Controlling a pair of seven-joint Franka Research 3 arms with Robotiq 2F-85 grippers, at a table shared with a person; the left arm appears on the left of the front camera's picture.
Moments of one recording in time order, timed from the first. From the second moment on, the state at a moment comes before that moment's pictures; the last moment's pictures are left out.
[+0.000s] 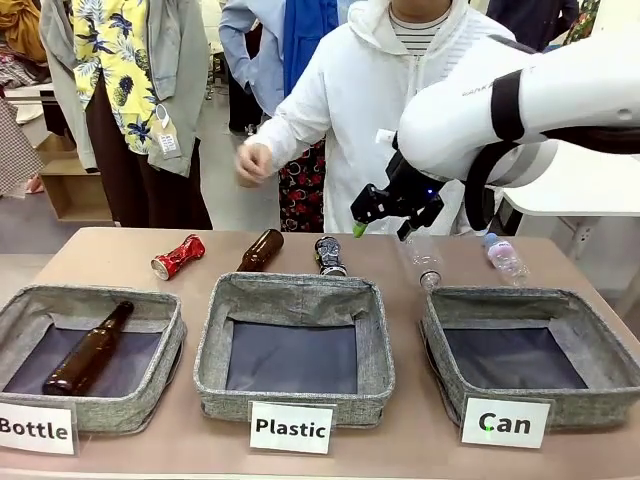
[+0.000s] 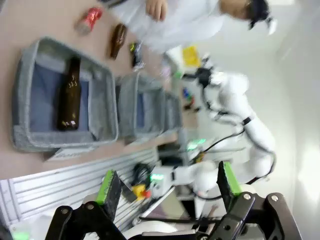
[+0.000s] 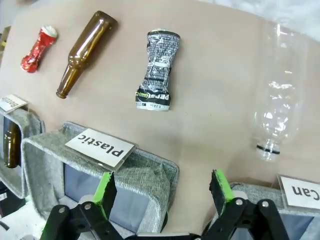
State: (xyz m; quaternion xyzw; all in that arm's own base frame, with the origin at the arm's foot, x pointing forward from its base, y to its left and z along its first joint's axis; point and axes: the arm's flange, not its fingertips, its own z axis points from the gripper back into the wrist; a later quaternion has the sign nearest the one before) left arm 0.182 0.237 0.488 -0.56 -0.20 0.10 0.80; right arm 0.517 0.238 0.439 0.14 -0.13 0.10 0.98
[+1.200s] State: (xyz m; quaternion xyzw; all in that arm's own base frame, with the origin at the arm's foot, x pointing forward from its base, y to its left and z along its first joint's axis) left arm 0.234 0.147 0.453 -0.47 -0.08 0.02 0.88; right arm 0.617 0.322 0.370 0.04 -0.11 0.08 0.99
